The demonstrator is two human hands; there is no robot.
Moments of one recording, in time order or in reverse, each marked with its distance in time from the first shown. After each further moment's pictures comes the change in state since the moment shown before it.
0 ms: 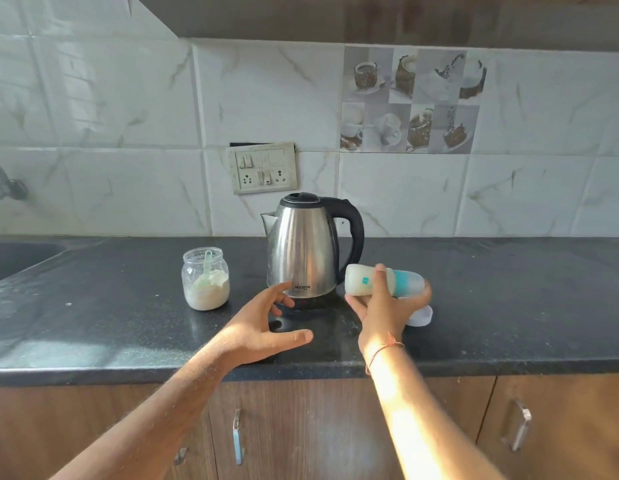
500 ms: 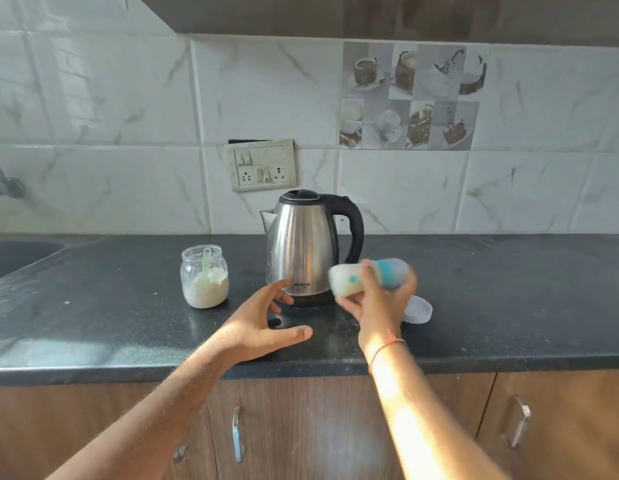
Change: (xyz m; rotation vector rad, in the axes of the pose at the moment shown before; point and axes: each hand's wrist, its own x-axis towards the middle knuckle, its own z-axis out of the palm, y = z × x) left_hand 0.001 -0.006 -0.001 -0.014 0.012 -0.002; right_hand 0.001 0.004 0.000 -0.096 -0.092 0.006
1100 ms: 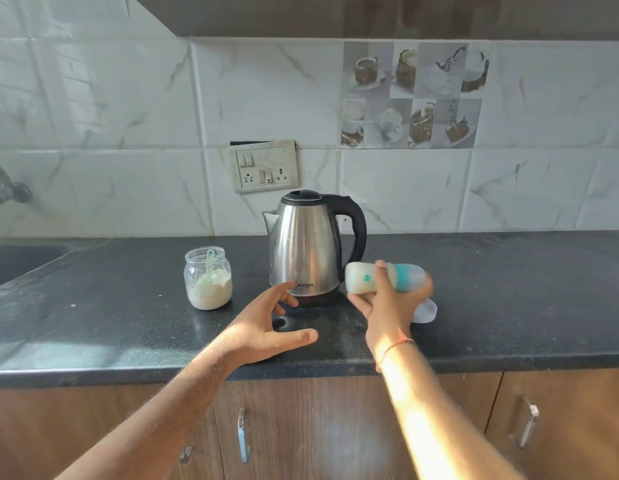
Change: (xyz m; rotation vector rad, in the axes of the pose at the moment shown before) left_hand -0.002 0.004 0.001 0.014 -0.020 0.012; right_hand 0.004 -0.009 -0.002 0.096 0.044 0.050
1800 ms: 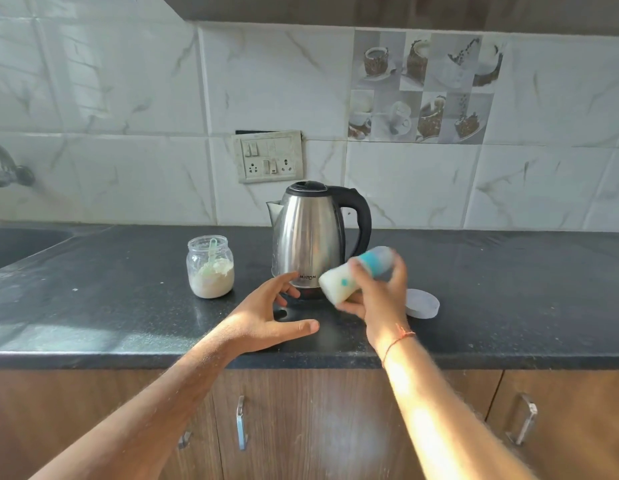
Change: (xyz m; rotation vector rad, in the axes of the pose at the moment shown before) left_hand -0.001 0.000 -0.002 0.001 -0.004 -0.016; right_hand -0.008 0.004 0.002 -0.252 -0.159 0.017
